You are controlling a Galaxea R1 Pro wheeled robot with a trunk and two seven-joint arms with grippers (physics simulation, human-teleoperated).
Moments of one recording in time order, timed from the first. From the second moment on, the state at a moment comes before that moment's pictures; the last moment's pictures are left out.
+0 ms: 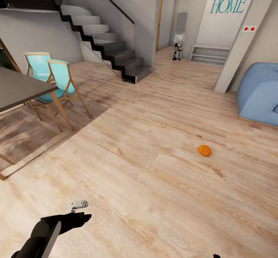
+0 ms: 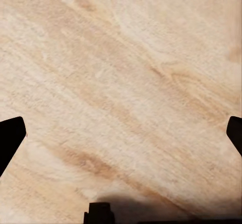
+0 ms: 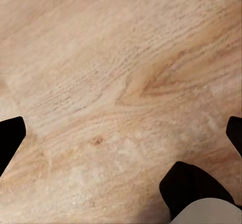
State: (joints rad) left arm -0.24 0.11 0.11 -1.19 0.08 0.77 -0.19; right arm -0.17 -0.22 0.09 -0.51 -1.18 0.01 -0.05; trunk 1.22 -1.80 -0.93
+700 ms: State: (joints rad) left arm -0.24 0.11 0.11 -1.19 0.08 0.77 -0.19; right arm -0.17 -0.22 0.09 -0.51 -1.18 0.01 -0.05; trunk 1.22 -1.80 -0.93
